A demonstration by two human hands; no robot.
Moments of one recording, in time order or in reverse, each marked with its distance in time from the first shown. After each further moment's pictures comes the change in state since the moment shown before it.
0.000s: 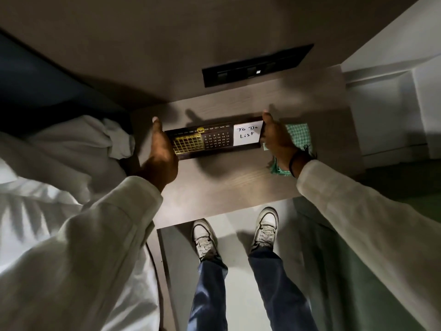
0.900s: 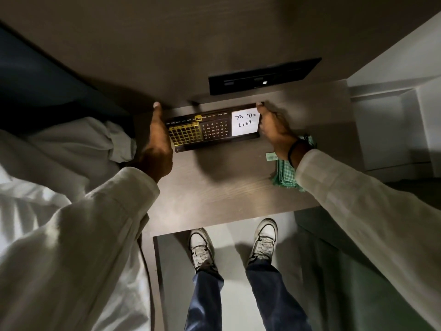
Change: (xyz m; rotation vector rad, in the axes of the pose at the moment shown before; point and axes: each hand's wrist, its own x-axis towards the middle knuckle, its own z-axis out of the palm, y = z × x) left_hand 0.028 0.020 0.001 0.077 -0.020 0.215; right_hand 0.028 -0.043 0.012 -0.028 0.015 -0.041
